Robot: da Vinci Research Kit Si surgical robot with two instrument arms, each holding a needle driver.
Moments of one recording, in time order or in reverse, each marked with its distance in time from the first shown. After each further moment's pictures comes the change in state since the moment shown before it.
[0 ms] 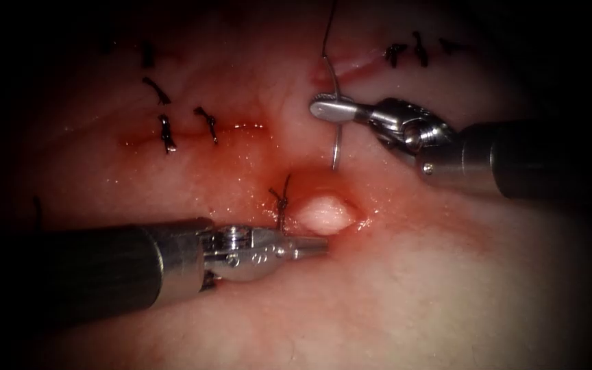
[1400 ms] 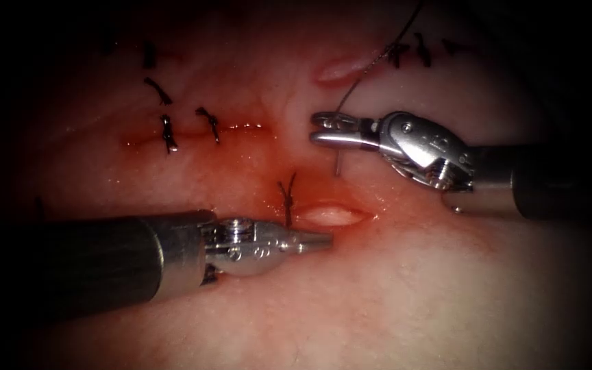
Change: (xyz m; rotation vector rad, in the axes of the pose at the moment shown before) right arm -0.002 -0.002 -0.001 0.171 -0.113 -0.652; left arm 0.002 -0.002 -0.001 0.026 0.032 0.000
